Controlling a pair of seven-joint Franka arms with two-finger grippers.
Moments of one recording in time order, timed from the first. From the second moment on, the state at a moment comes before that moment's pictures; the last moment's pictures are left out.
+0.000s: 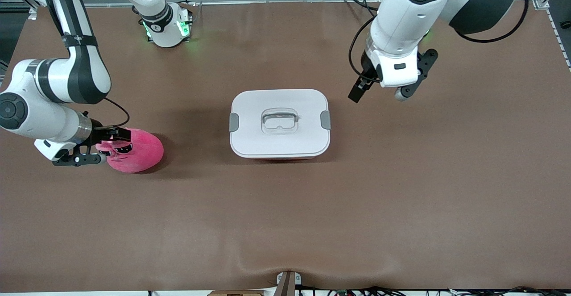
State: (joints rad) left arm -0.16 0.18 -0.48 -1.52 0.02 1.62 -1.60; right arm 0.02 0.24 -0.03 -1.89 -0.02 1.97 -0.06
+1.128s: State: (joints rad) left arm -0.33 0.26 -0.48 -1.52 0.04 1.78 -2.16; right arm 0.02 0.24 -0.03 -1.90 -0.02 2.00 -0.07
